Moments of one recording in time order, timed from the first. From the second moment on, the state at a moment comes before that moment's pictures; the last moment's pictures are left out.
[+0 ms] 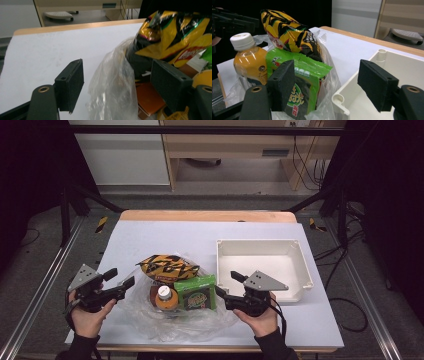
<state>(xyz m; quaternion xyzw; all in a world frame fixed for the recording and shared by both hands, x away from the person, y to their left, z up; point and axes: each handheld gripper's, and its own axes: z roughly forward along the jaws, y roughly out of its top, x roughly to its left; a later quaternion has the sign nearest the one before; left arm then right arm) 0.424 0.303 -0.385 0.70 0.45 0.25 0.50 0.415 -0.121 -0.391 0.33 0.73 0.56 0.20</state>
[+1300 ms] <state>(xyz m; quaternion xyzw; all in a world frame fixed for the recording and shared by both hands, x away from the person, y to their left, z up) 0.444 0.294 -0.439 0.74 0.45 0.20 0.45 0.430 -0.093 -0.415 0.30 0.79 0.51 0.15</state>
